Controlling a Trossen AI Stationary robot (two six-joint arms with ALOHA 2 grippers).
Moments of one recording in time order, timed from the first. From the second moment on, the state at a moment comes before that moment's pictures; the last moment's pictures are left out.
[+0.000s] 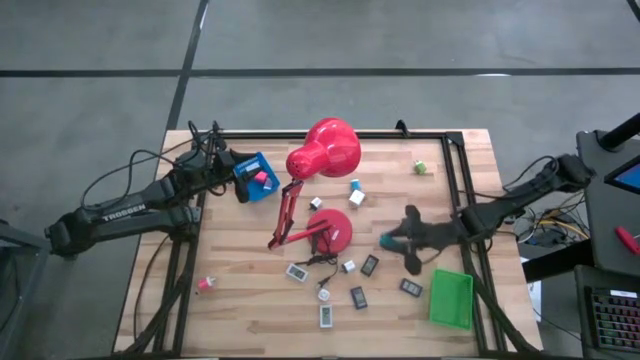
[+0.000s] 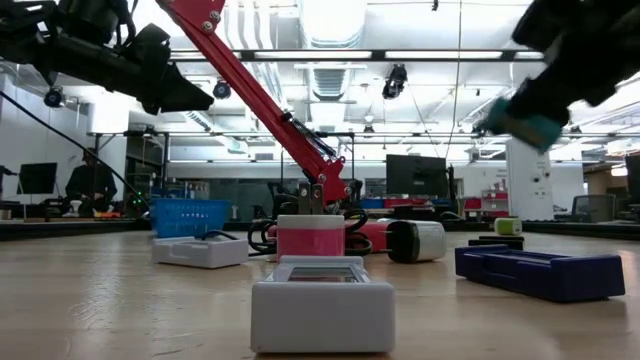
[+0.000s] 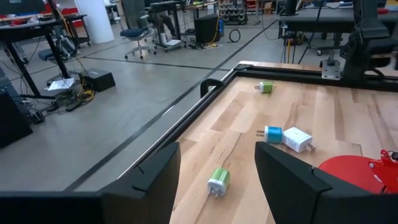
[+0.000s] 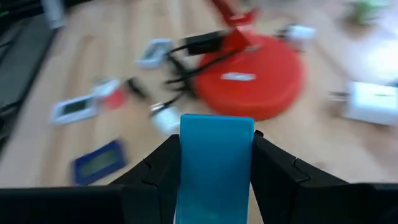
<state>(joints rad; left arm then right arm) 0.53 0.64 0.34 0.10 0.03 0.12 0.45 0.96 0.40 -0.04 0.37 0.51</state>
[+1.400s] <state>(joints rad) 0.53 0.64 0.34 0.10 0.03 0.12 0.94 1.10 0.73 -0.71 -0.01 1.39</state>
